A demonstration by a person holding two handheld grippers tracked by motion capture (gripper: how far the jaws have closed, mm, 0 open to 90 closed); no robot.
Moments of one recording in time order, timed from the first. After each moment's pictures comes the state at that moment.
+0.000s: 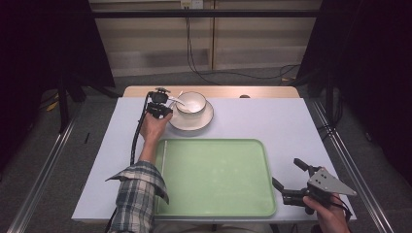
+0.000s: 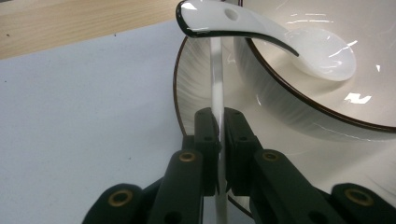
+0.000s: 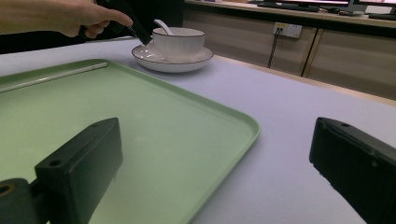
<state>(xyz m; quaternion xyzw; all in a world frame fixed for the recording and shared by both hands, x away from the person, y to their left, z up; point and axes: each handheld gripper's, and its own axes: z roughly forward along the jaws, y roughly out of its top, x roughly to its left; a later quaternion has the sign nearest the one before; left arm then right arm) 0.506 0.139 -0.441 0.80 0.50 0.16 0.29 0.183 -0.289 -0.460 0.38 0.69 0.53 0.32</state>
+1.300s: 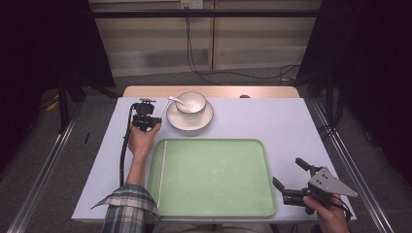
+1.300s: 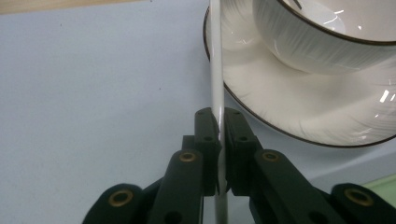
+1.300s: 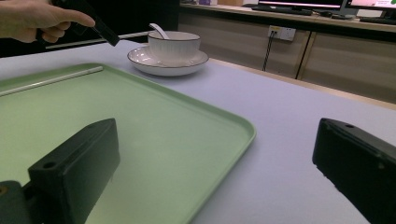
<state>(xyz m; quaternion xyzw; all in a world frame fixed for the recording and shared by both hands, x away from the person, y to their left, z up) 0.452 0.175 -0.436 0.76 0.54 0.17 0.31 0.182 -0.288 -0.459 0.39 0.68 0.53 0.33</state>
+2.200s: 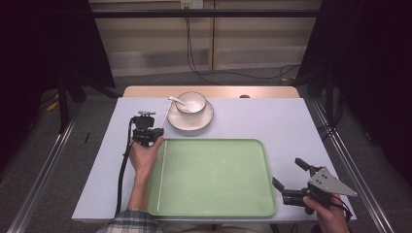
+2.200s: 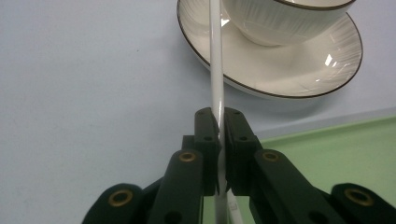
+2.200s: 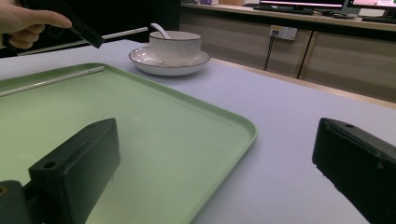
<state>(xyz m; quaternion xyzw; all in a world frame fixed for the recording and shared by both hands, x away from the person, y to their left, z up) 0.394 0.166 -0.432 0.74 0.56 0.17 0.34 0.182 -0.288 -0.459 0.39 0.68 0.53 0.33</state>
